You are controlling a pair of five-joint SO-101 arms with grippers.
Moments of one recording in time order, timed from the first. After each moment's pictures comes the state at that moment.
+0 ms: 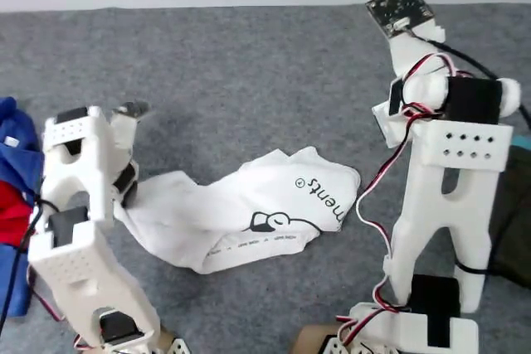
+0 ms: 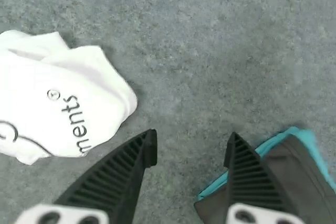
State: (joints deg) left arm -20.7 23.4 4.2 86.2 -34.7; right arm 1.8 -7.6 -21.8 100.6 29.1
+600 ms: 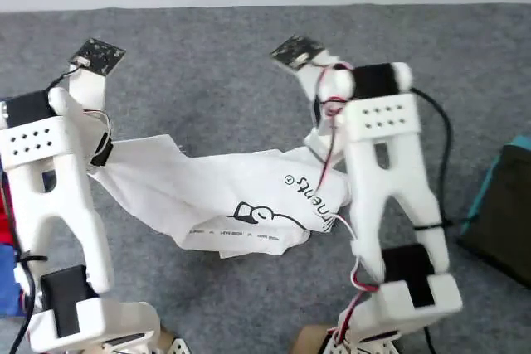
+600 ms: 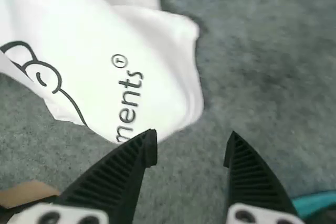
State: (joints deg) left arm -20.6 -3.1 0.3 93.8 -30.4; right arm -13.8 4.4 -14.7 98.5 31.5
